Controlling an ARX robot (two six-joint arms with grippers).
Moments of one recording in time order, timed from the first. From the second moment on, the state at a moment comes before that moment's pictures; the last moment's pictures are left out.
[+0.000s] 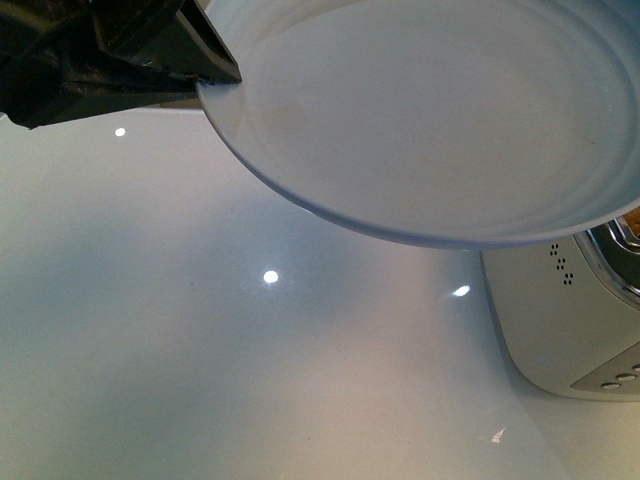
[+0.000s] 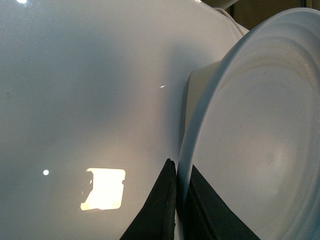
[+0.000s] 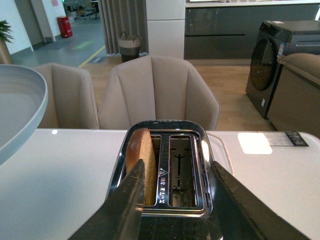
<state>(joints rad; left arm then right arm) -0.49 1.37 0.87 -0.23 0.16 -0.71 0.00 0.01 0.02 0.00 0.00 0.00</state>
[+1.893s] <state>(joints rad) 0.25 1.66 0.76 -0.01 0.48 -0.29 0.00 0.01 0.02 0.00 0.00 0.00</state>
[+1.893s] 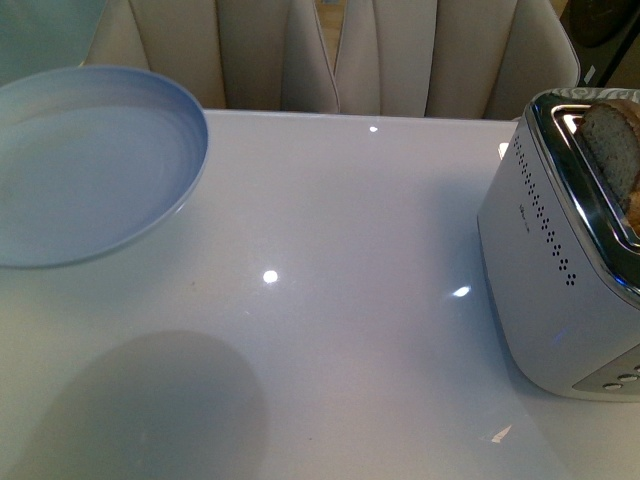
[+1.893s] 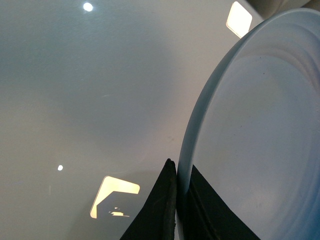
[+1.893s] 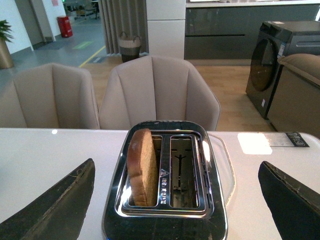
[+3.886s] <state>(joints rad) 0.46 2.26 0.71 0.38 0.47 -0.03 0.00 0.01 0.02 0.00 0.00 0.00</state>
